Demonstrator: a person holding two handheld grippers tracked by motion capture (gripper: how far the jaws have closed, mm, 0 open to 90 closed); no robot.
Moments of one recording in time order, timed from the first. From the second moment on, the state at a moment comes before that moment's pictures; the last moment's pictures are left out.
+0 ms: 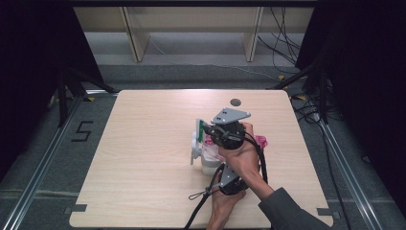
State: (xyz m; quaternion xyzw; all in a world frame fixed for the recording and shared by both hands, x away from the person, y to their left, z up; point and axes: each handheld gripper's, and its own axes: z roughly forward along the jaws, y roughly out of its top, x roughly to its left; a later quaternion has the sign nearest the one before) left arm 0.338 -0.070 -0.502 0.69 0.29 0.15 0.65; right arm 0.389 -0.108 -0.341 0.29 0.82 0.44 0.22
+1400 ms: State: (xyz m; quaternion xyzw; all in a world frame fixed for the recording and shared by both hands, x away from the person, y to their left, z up) left arm 0.335 -0.075 -0.502 0.69 0.29 0.11 0.66; right arm 0.387 -0.108 -0.341 0.28 0.82 0.44 0.22
